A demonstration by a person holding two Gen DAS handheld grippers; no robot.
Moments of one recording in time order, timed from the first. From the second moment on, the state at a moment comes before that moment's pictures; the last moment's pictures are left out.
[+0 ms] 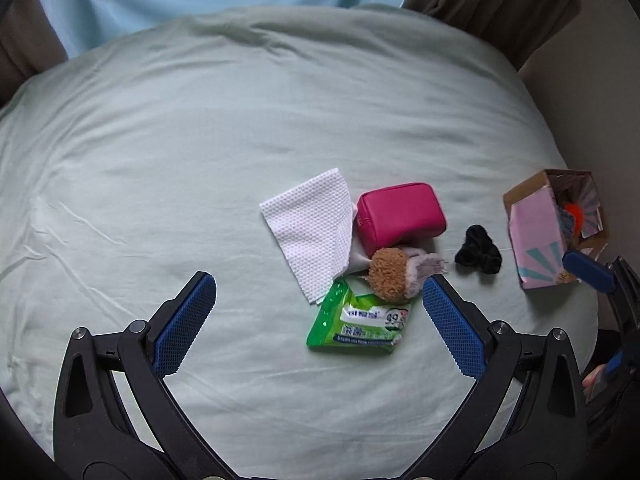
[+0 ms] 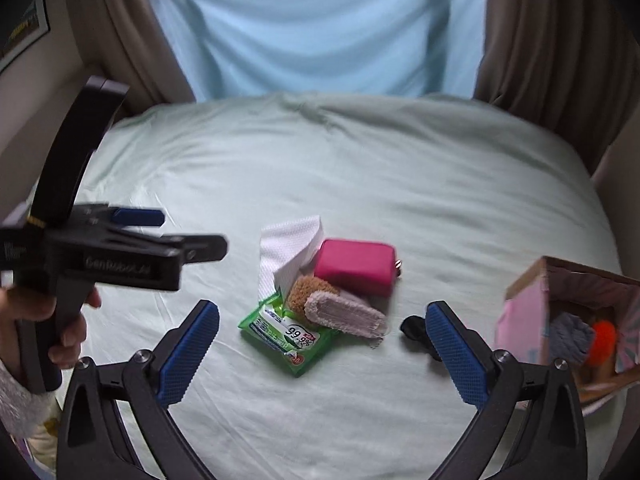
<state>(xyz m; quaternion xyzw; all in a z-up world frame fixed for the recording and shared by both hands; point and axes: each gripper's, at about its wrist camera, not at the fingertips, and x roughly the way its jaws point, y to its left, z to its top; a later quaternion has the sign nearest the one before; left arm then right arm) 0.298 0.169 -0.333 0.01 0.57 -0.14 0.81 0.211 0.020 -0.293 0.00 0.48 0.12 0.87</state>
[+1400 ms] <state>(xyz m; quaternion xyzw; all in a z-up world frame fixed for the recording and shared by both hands) 0.379 0.137 -0.458 0.05 0.61 -0.13 0.78 0.280 0.063 -0.417 -0.07 0.53 0.18 0.83</state>
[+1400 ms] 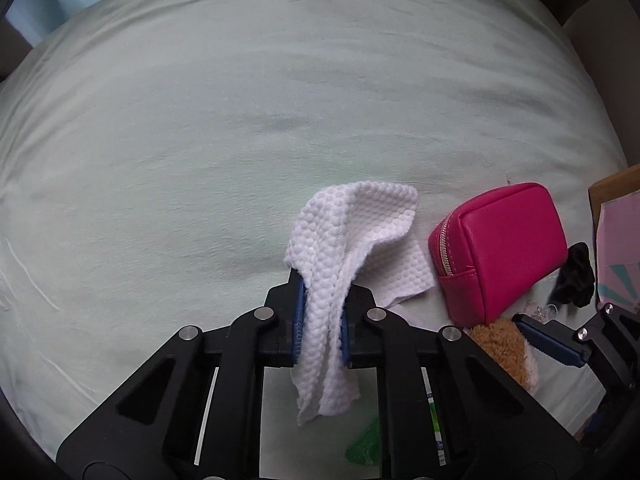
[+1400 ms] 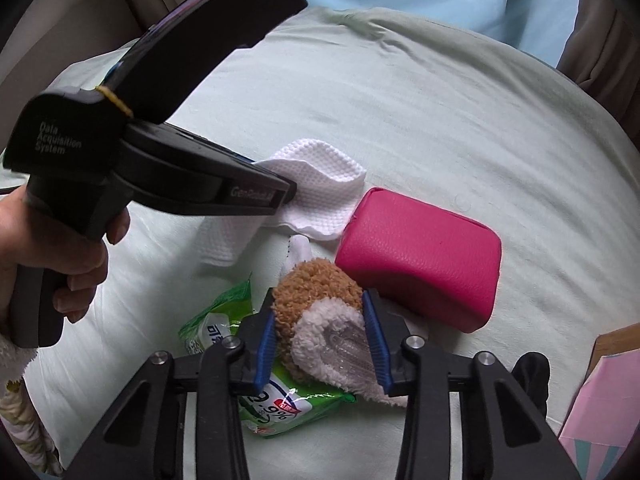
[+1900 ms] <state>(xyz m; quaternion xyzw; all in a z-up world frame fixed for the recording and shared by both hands) 0.346 0.172 -0.368 0.03 0.57 -0.11 0.81 0.243 0.050 -0.350 -0.05 0.49 0.16 0.85</state>
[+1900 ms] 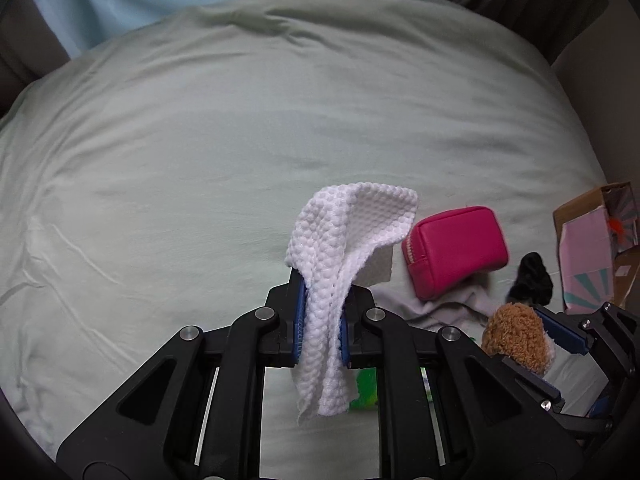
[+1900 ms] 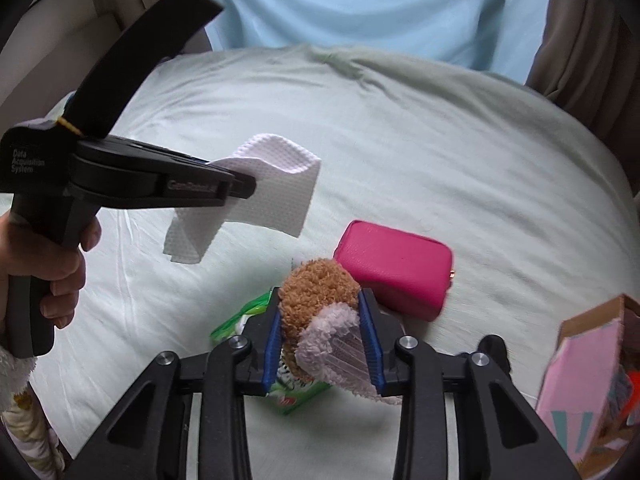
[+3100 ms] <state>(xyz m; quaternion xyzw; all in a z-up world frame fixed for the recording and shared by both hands) 0.185 0.003 -0.110 -0.02 0.44 -0.14 0.89 0.127 -0.181 -0.096 0.07 0.39 0.04 0.92</state>
